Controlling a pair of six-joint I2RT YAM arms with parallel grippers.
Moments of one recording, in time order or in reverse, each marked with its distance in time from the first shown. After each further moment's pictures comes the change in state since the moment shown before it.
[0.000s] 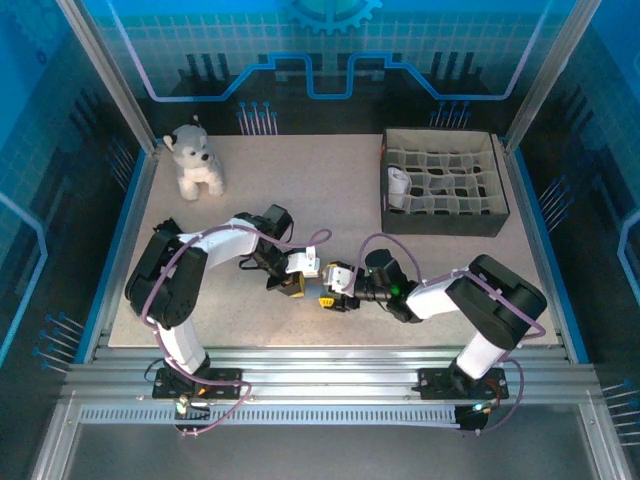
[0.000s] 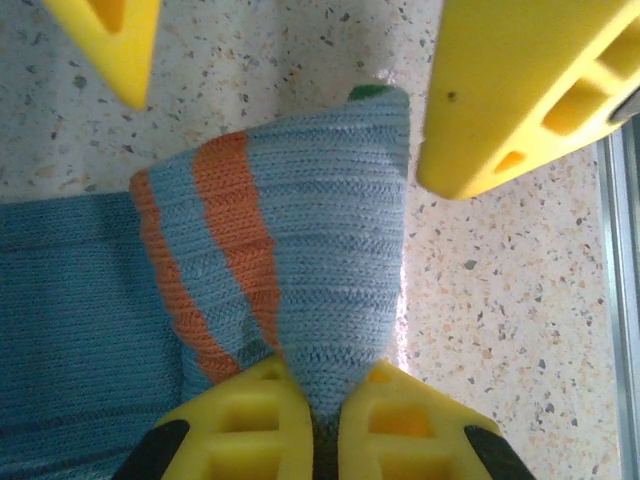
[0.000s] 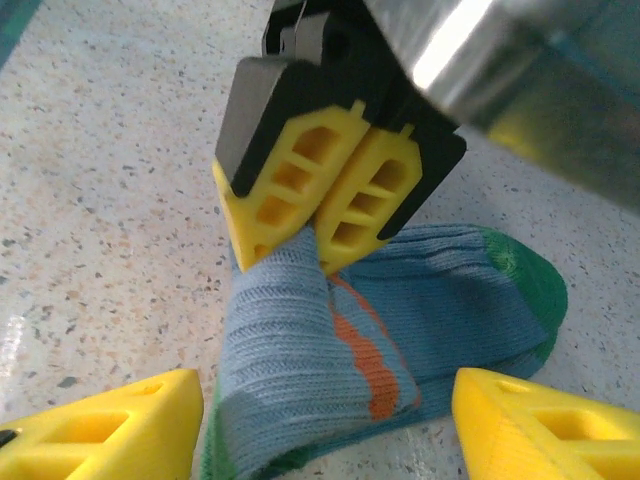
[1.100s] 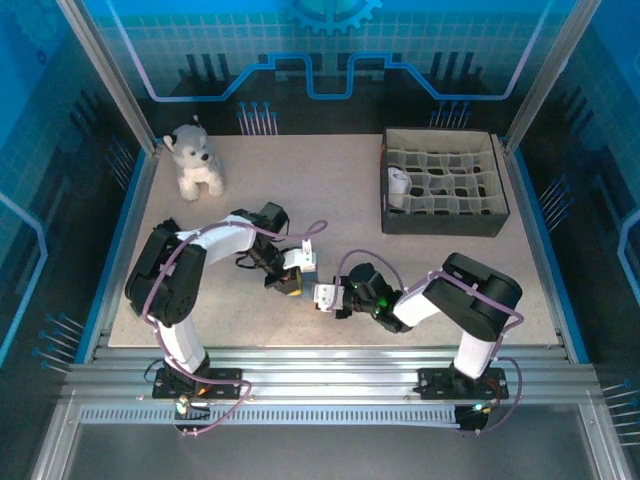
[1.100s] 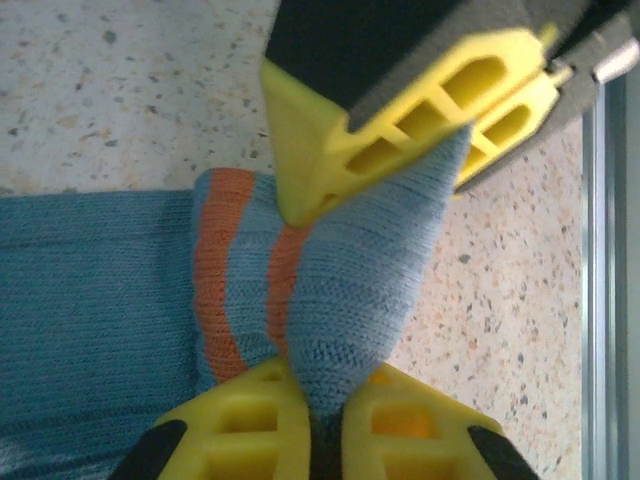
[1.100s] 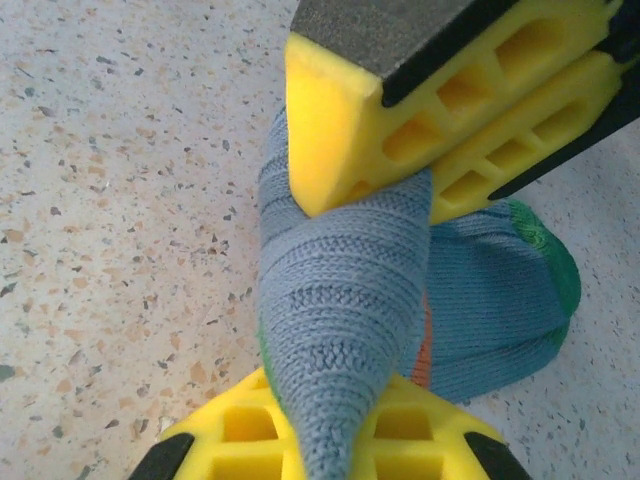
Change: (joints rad) left arm 0.034 0.000 0.008 -0.021 0.016 -0.099; right arm 0.139 0.106 0.010 0.061 0.246 -0.146
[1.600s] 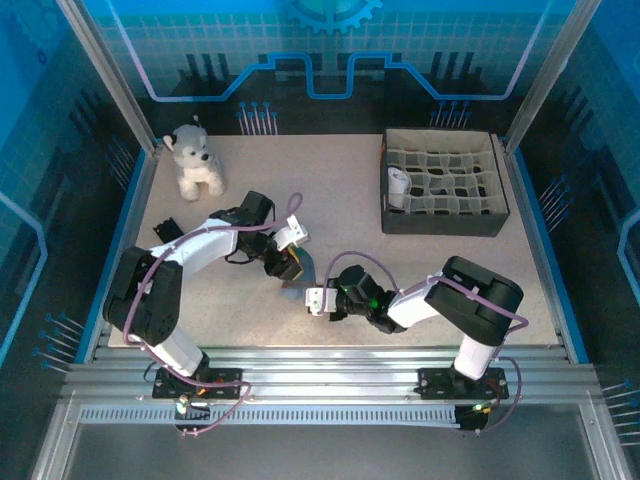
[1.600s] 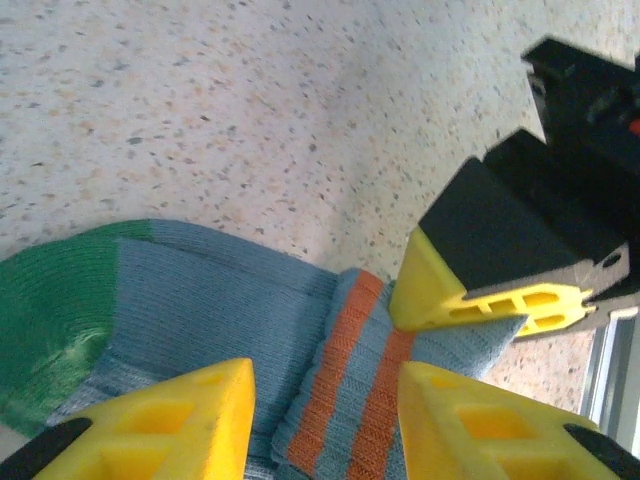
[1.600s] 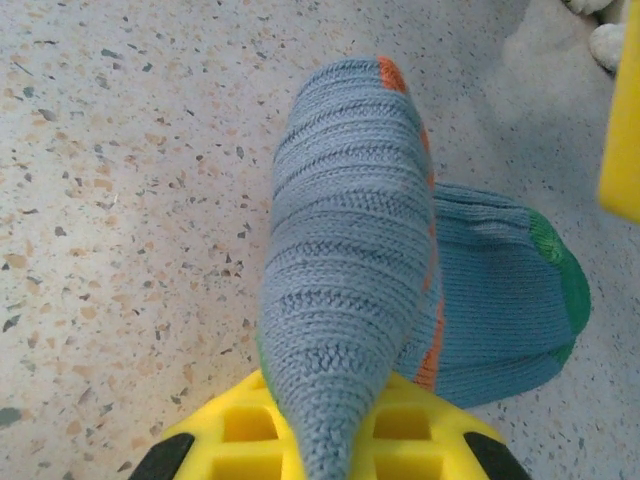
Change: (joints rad) left arm 0.069 -0.156 -0.055 0.195 0.020 -0.405; right arm 0.061 -0.019 0.060 -0.130 0.097 -0.021
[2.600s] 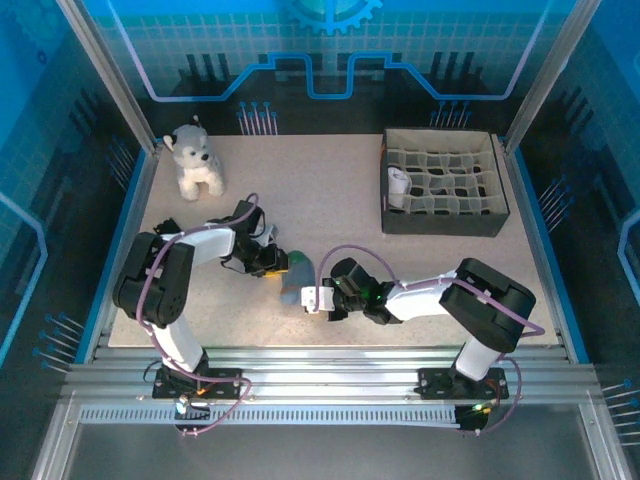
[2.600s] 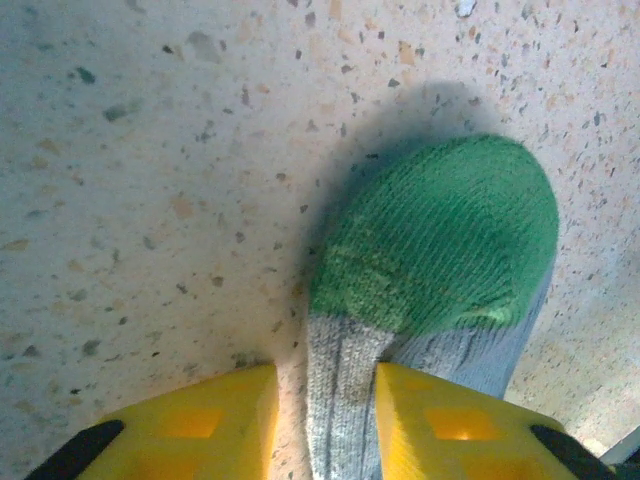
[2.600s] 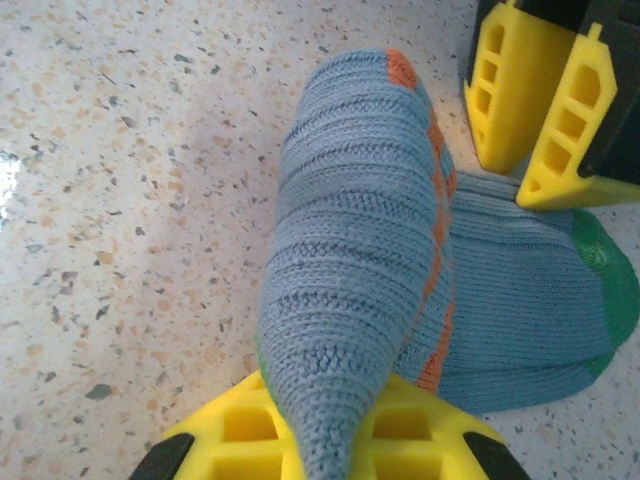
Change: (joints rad) left arm 0.084 0.127 -0.092 0.157 -0.139 -0.941; right arm 0.002 -0.071 0.111 -0.334 -0.068 0.001
